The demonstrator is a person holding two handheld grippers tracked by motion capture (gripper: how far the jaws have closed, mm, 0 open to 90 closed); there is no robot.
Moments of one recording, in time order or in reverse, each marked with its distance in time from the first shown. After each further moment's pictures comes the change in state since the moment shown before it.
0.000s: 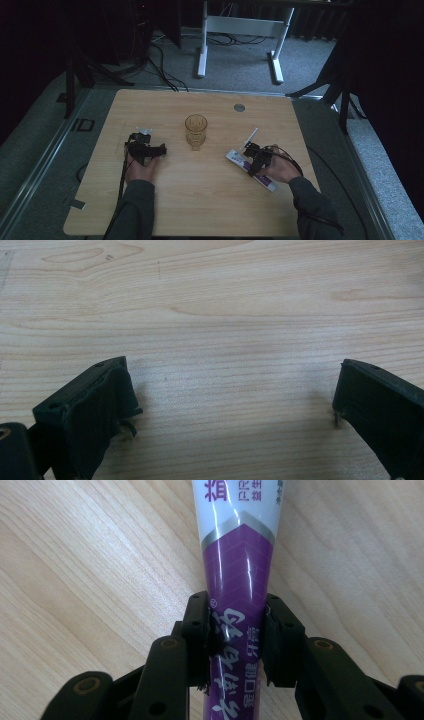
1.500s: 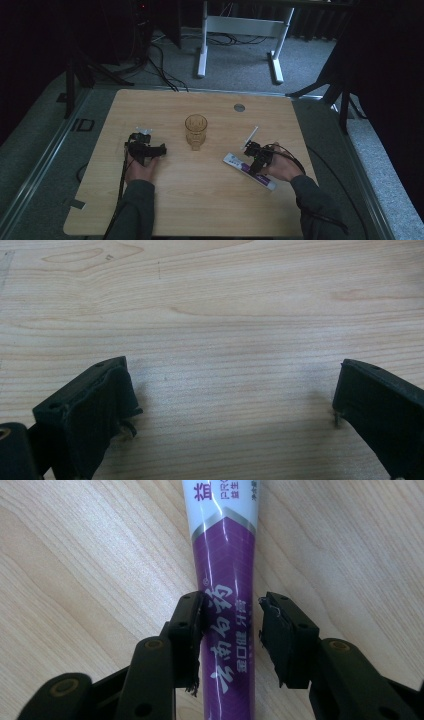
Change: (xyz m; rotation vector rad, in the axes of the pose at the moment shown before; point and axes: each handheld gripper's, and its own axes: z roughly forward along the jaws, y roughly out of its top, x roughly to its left) left arm 0.000 0.000 0.000 0.000 0.000 0.000; right arm 0.000 0.000 -0.008 0.006 -0.011 -0.042
